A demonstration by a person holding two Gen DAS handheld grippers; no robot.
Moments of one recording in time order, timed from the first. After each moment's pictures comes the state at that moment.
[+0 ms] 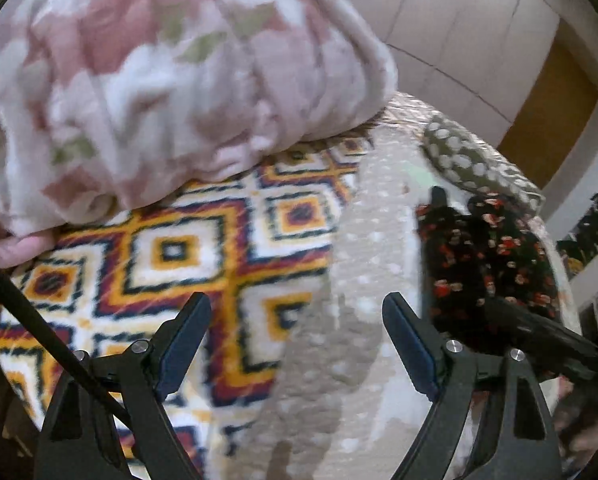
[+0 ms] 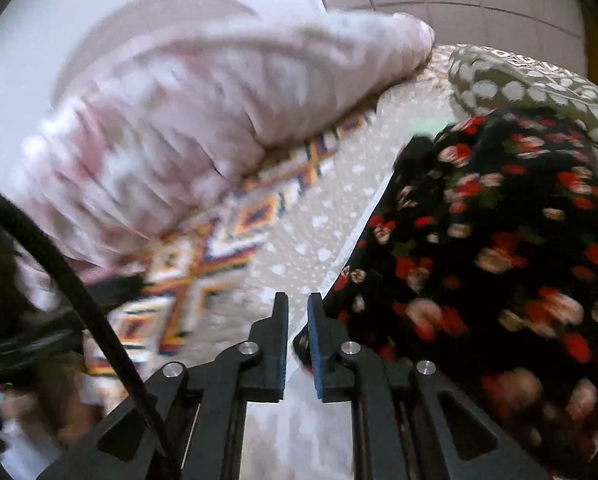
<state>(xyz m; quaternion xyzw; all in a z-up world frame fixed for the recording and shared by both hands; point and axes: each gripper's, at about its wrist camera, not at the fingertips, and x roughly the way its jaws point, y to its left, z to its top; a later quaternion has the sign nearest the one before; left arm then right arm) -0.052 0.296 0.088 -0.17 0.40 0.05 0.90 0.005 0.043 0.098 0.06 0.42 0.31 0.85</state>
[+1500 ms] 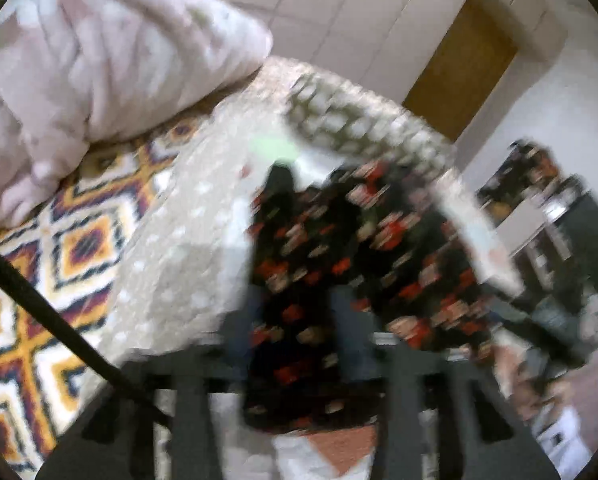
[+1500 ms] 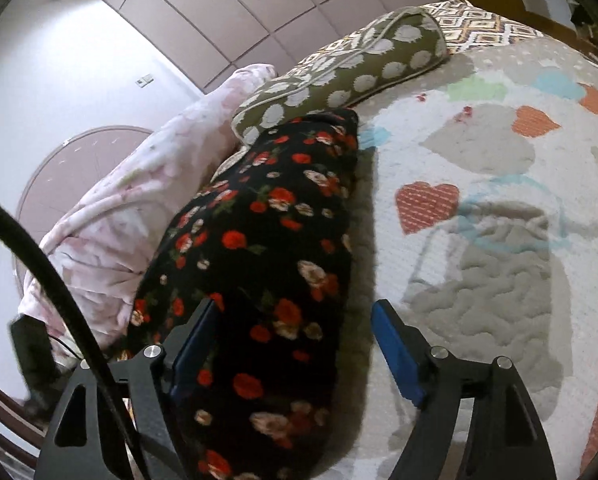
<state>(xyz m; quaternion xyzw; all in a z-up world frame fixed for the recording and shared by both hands) 0.034 0.175 0.088 -0.17 0.39 -0.15 0.89 0.044 -0.186 0.065 0.26 0.40 0.14 0.87</state>
